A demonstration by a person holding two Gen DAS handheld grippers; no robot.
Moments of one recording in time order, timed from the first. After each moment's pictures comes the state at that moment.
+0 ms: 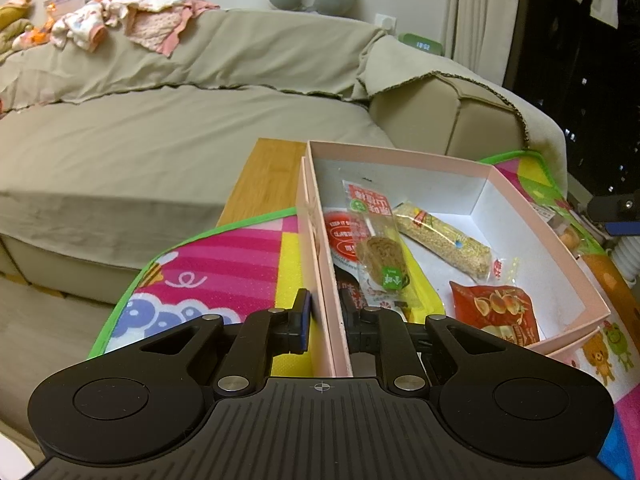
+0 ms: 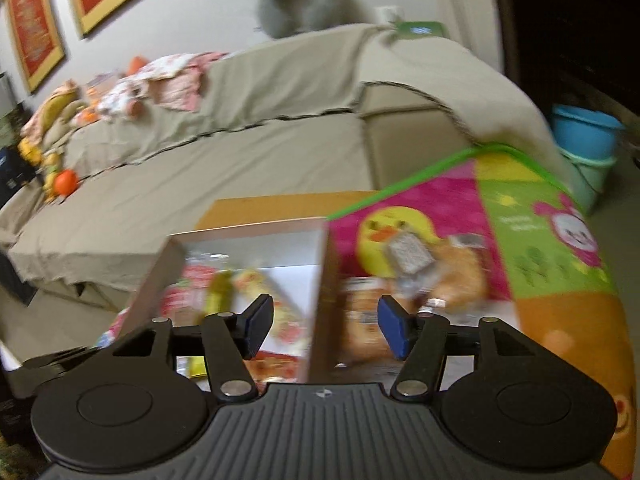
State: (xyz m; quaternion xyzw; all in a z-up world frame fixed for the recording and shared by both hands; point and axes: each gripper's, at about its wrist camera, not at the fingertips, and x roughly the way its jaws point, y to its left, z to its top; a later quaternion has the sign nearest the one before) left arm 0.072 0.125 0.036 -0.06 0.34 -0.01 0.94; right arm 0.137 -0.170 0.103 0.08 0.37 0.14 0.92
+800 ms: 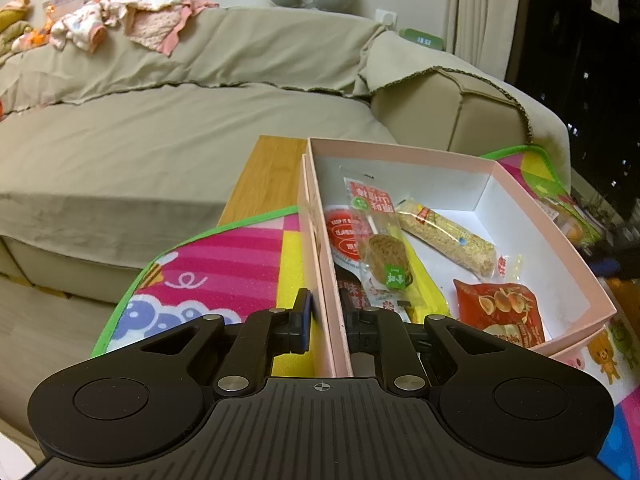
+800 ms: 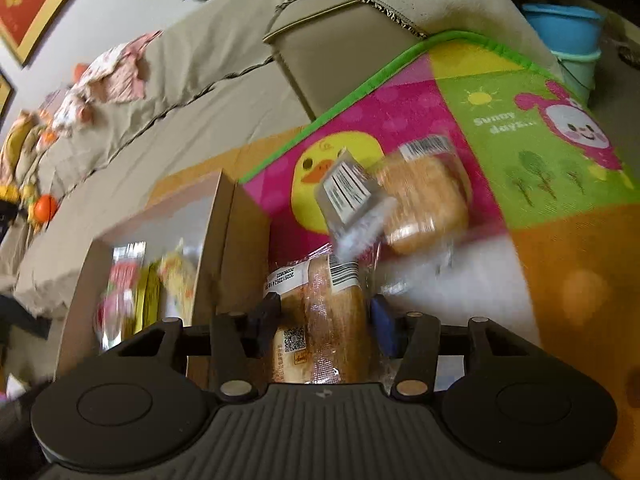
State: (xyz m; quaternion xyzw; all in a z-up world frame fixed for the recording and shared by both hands) left arm 0.072 0.126 0.031 -0.06 0.34 0.00 0.94; right arm 0.171 -0.206 0.037 0.15 0.45 0.14 0.87
